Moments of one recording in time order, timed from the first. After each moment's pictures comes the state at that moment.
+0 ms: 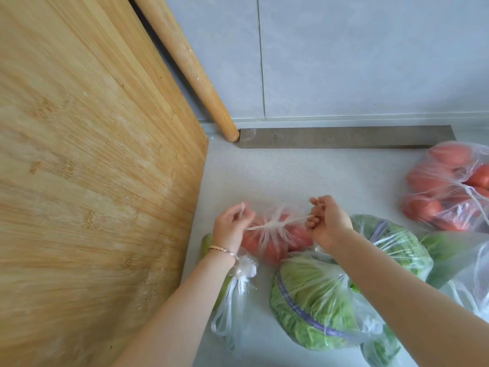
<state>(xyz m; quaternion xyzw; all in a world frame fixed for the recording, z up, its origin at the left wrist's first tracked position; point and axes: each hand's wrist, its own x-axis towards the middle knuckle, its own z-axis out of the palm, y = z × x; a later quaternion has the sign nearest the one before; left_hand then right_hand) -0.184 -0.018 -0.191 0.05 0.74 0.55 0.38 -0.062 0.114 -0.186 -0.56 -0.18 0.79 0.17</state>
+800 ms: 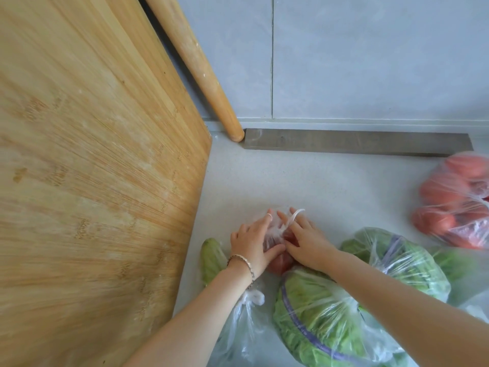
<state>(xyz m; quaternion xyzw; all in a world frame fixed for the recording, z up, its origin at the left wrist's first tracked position) -0.169 -0.013 -0.226 0.42 0.86 0.13 0.25 -0.067 0.099 -0.226 -0.29 -0.86 0.39 -0.15</state>
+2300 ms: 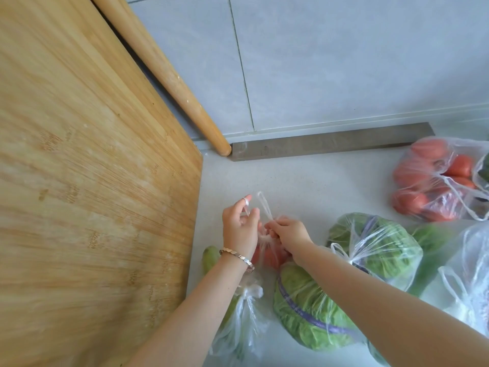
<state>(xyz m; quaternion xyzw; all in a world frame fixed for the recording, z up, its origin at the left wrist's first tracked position) -0.165 0.002 -0.154 0.18 0.80 0.50 0.28 -0.084 0.071 -0.187 -0.51 -0.55 0.66 0.05</state>
